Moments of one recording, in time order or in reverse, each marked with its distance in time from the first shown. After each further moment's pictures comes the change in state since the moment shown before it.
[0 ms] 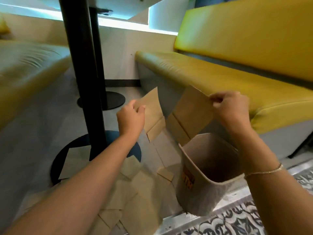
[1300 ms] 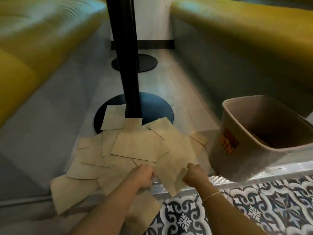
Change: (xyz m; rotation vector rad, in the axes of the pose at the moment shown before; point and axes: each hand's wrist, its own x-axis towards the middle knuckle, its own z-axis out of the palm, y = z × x) left_hand -0.180 -0.220 -0.008 0.697 -1.142 -0.226; right_hand -0.231 0.086 0.240 -0.360 -1.101 0.148
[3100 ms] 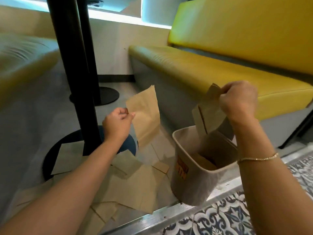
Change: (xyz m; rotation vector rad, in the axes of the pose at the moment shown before) left_hand -0.004 0.119 -0.206 -0.996 0.986 0.222; right_hand -0.127 0.048 -0.323 0.315 1.191 0.082
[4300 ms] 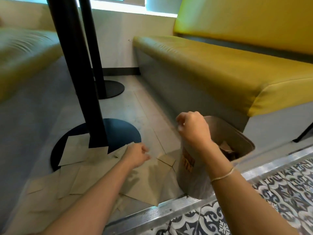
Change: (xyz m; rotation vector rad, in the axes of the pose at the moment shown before) left_hand -0.046 -0.085 0.031 0.549 -0.656 -0.129; right_hand -0.074 0.007 0.104 0.033 -0.398 -0.386
